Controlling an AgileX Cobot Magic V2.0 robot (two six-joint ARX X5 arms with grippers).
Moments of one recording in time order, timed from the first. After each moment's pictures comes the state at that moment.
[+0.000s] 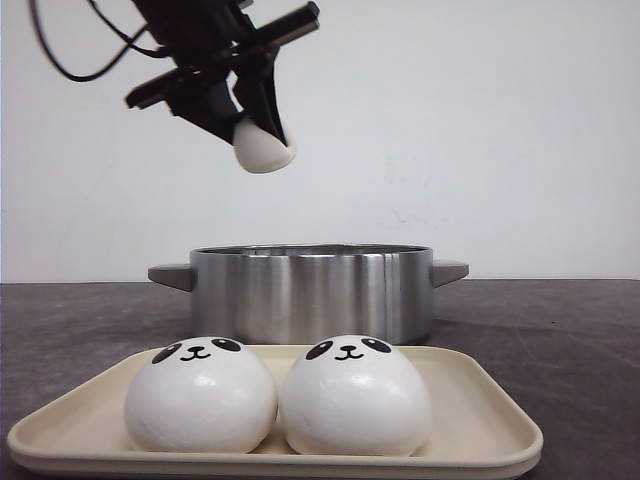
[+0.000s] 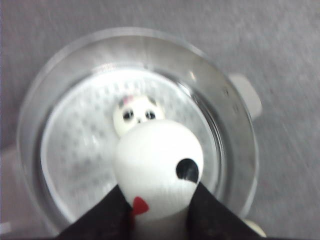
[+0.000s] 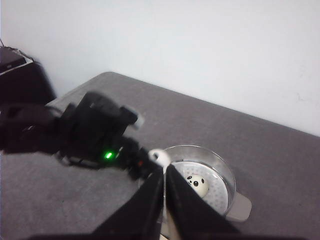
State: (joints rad) left arm -0.61 1.57 1.33 -0.44 -0.02 -0.32; right arm 1.02 1.02 1.80 -1.06 0.34 0.23
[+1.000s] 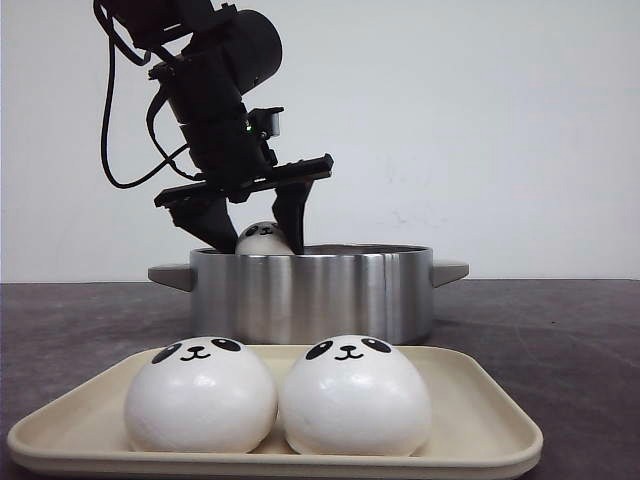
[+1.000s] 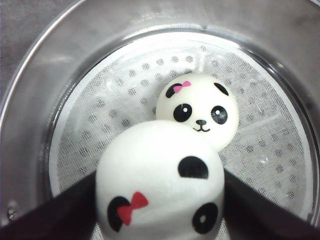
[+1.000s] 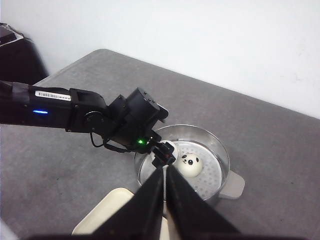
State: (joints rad) left arm -0.55 1.89 1.44 -0.44 -0.05 -0.28; right arm 1.02 1.02 1.80 -1.14 0.34 0.24
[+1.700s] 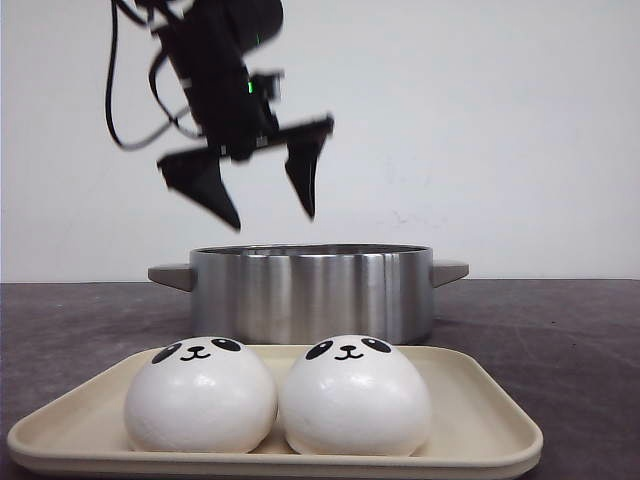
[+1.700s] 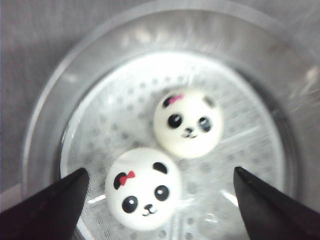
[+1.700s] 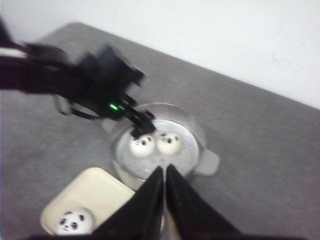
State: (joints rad) left arm -0.57 1.81 1.54 -0.55 -0.06 -0.28; right arm 1.02 1.05 1.80 -1.24 0.42 0.24
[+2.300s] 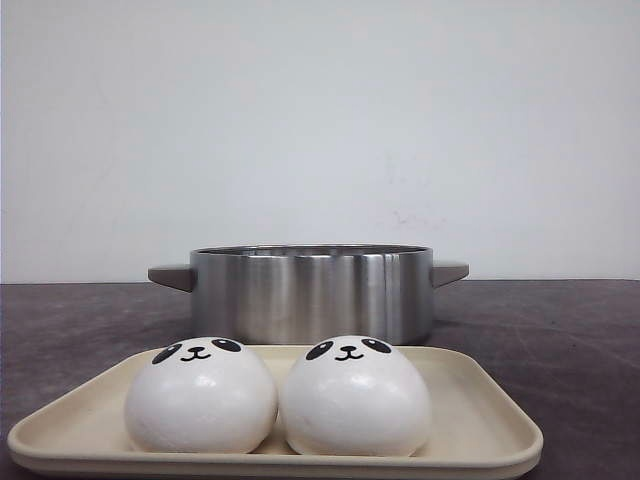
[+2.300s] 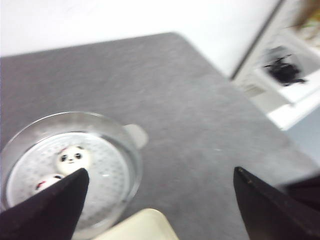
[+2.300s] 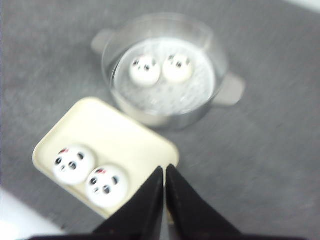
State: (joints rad) left arm -0.90 1.18 1.55 -0.77 -0.11 -0.32; right arm 1.02 1.05 1.37 -1.15 0.30 0.42
